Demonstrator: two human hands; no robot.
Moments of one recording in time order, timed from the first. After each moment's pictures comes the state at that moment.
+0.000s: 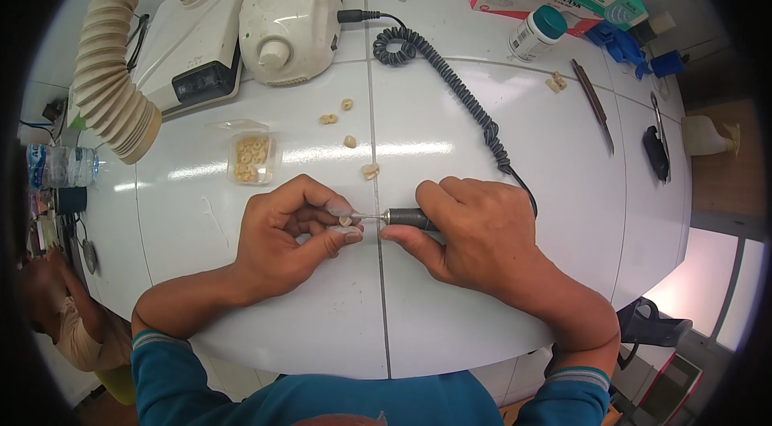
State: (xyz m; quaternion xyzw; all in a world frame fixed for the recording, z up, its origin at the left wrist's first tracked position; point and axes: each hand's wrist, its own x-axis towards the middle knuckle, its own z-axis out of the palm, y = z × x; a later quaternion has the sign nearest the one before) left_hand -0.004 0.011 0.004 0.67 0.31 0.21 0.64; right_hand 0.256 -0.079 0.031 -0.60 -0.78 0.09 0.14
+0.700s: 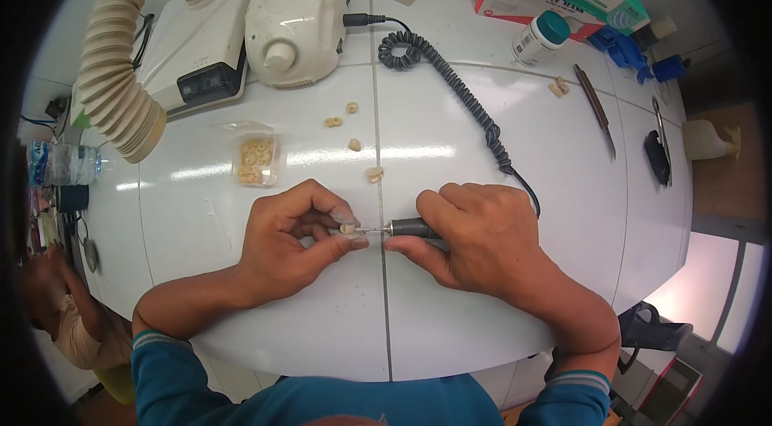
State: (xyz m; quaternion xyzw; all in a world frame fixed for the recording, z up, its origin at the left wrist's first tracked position) left_hand -0.005 0.011 0.004 0.69 0.31 0.20 0.62; right_hand 0.260 -0.078 0.030 -0.58 -0.80 0.09 0.13
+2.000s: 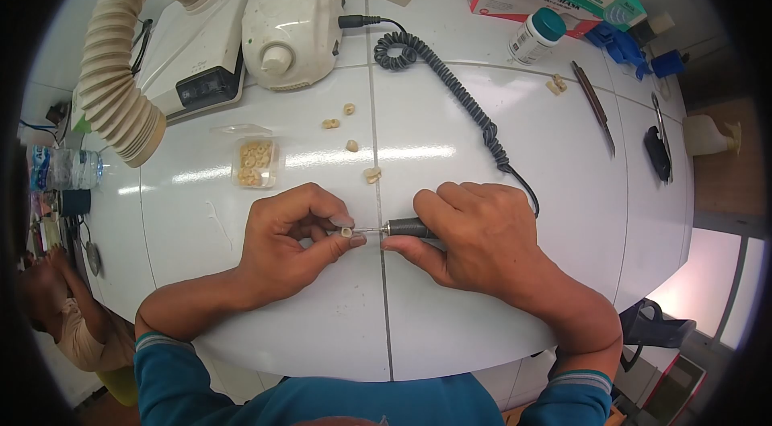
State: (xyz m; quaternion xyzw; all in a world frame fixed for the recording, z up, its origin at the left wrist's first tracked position) left_hand -0.007 0.010 0.003 0.72 0.31 0.21 0.59; right_hand 0.258 -0.079 0.028 -0.58 -0.80 0.08 0.14
